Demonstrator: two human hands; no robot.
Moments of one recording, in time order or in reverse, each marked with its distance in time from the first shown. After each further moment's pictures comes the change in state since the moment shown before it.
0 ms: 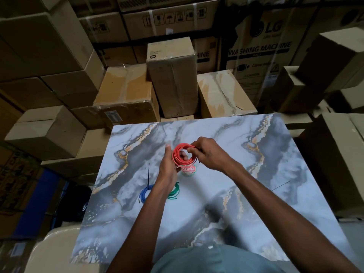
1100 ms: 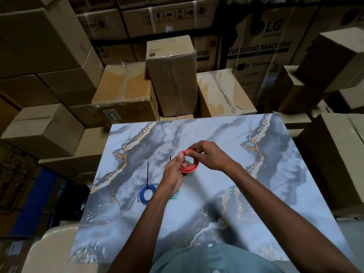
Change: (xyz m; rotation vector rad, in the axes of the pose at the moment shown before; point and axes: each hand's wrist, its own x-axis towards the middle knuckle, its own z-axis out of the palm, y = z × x) left_hand 0.005 -0.031 -0.003 -0.150 -0.168 0.058; right_hand 0.010 0.031 0.016 0.090 -0.093 0.019
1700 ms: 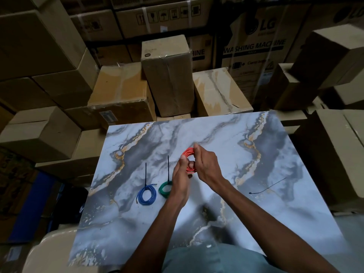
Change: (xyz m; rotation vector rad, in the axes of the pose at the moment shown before) left_hand -0.019 -0.023 0.031 0.054 0.092 0.083; right_hand -0.029 -0.006 0.048 0.046 0.489 0.172
